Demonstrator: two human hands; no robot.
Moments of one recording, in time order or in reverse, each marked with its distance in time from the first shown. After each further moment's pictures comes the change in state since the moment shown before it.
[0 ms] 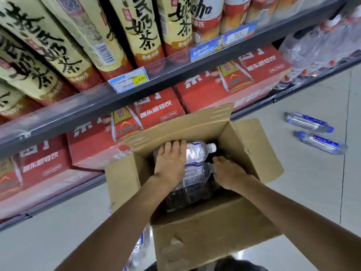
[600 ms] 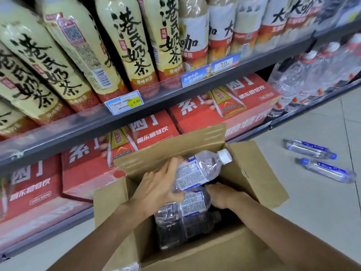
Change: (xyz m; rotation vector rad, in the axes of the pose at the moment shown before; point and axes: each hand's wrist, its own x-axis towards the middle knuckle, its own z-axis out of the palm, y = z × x) left_hand -0.030 -0.015 -0.036 -0.440 0.213 0.158; right_hand 0.050 0.005 0.020 0.090 -0.135 -0.123
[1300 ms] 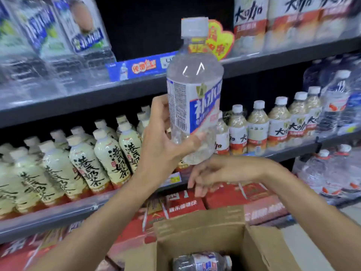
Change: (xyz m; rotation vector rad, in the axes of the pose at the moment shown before) left_hand -0.006 0.093 -0.251 -0.640 0.909 0.378; right_hand -0.212 -0.119 -0.270 0.199 0.033 -0.715
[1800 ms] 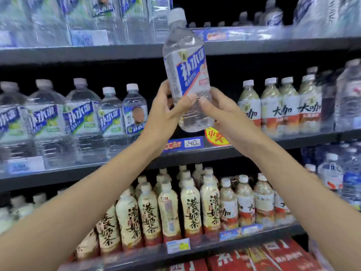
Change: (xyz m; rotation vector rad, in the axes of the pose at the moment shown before) left_hand 0.143 0.096 -0.065 -0.124 0.101 0.161; right_hand -0.040 -0.188 -0.088 0.180 0.795 -0.812
